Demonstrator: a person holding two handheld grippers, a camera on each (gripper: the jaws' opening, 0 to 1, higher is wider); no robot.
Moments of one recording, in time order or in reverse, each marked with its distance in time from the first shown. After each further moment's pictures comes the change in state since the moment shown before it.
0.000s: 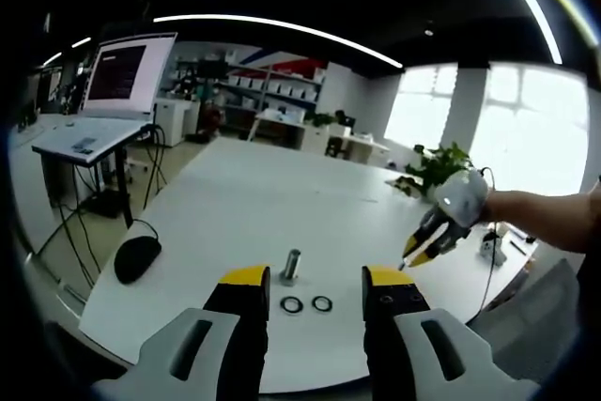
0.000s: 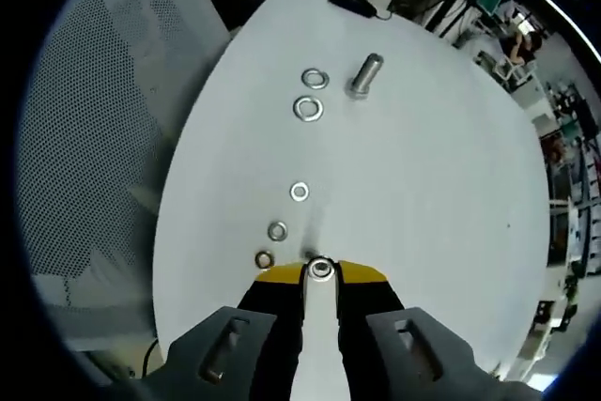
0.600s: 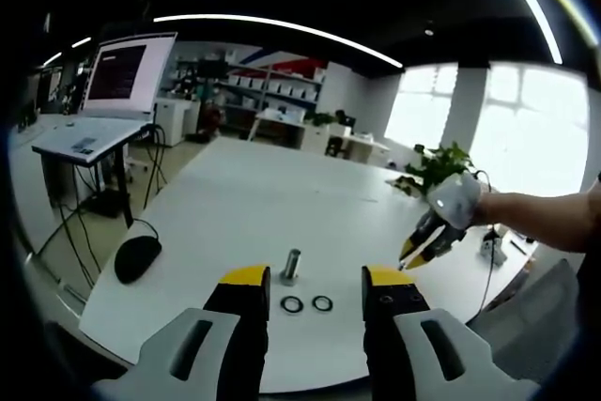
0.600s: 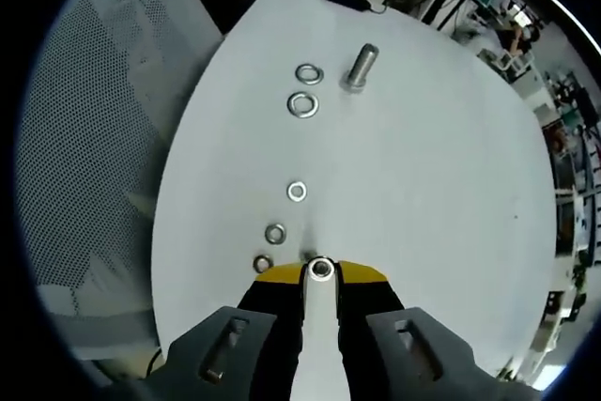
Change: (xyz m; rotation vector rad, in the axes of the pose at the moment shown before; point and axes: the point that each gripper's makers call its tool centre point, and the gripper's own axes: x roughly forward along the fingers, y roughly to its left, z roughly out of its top) left arm 0.000 -0.001 -0.001 0.000 0.001 0.002; right arm 0.009 -0.001 0.000 0.073 -0.022 0.028
